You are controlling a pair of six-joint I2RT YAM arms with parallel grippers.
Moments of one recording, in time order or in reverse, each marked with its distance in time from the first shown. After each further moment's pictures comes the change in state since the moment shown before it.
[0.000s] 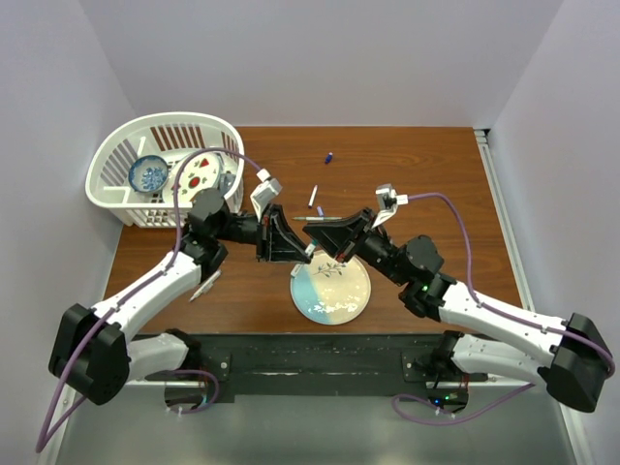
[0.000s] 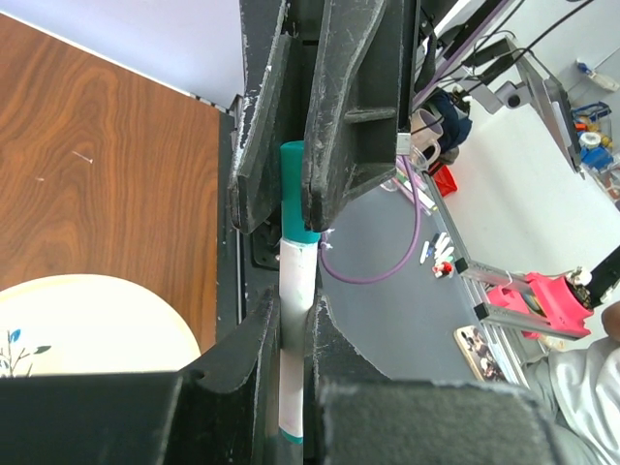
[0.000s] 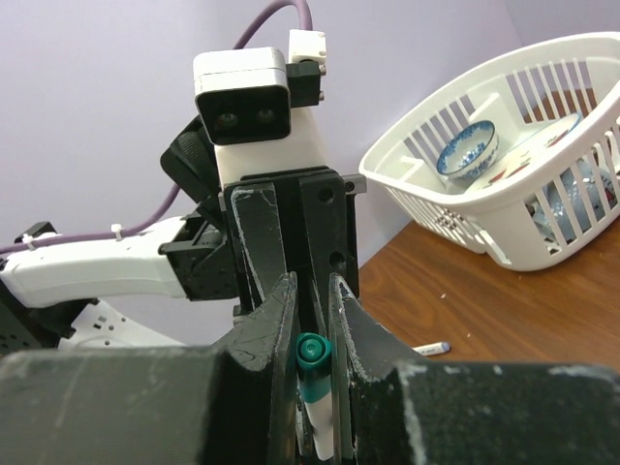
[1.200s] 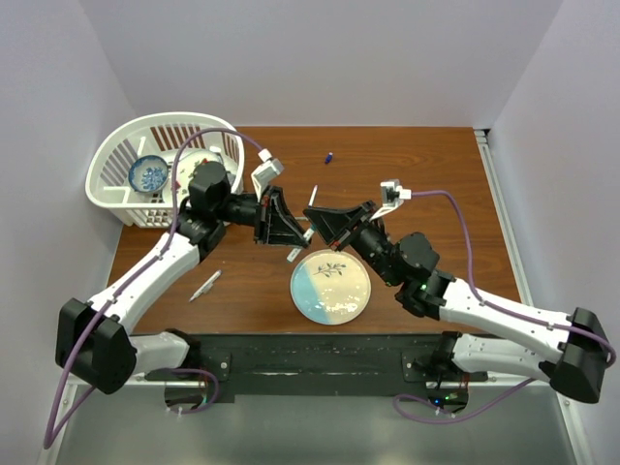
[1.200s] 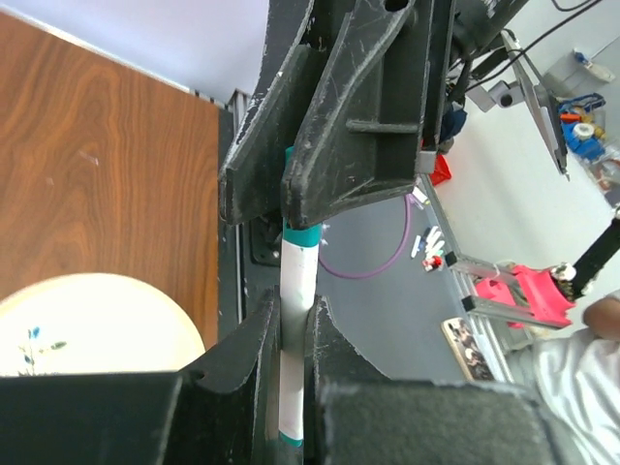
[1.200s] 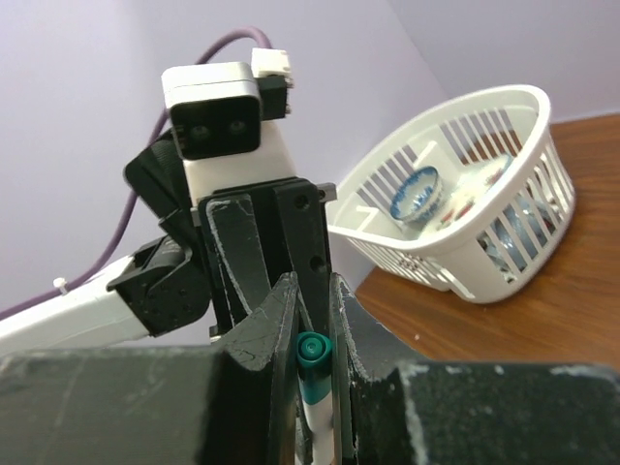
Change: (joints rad) left arm 0.046 0.066 0.221 -0.322 0.068 0.120; right arm 0.090 0.026 0.089 -0.060 0.290 -0.024
